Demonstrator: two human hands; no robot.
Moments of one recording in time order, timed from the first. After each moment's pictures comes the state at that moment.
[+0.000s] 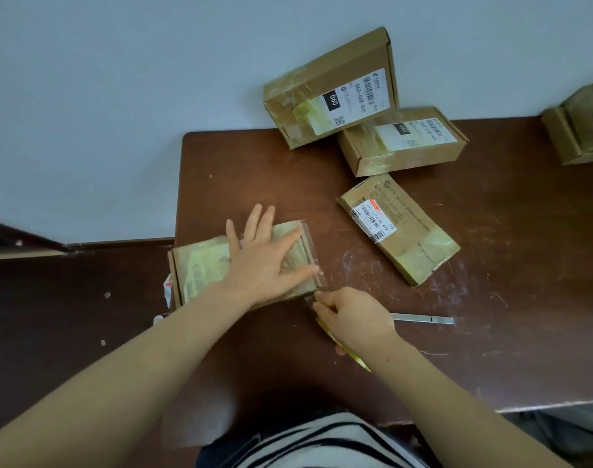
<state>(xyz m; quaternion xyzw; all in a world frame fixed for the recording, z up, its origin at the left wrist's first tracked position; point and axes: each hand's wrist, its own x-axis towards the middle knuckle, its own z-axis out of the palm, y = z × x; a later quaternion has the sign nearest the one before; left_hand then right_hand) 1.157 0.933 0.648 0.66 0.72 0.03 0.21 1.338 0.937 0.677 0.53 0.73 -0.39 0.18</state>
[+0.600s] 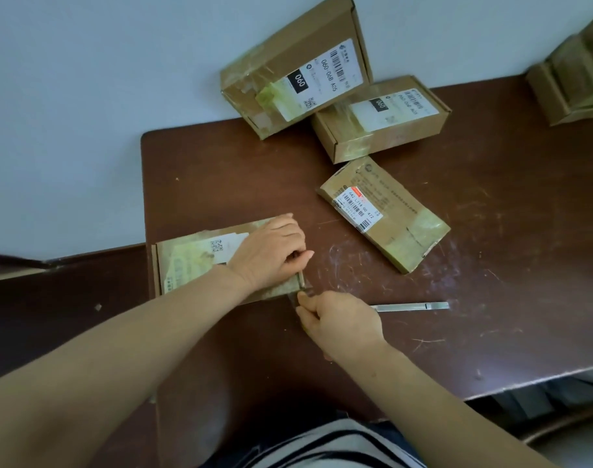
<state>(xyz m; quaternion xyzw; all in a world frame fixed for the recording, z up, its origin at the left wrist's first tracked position) 1.174 0.979 0.617 0.82 0.52 0.19 0.13 1.333 0.933 0.681 0.53 0.75 -0.37 0.16</state>
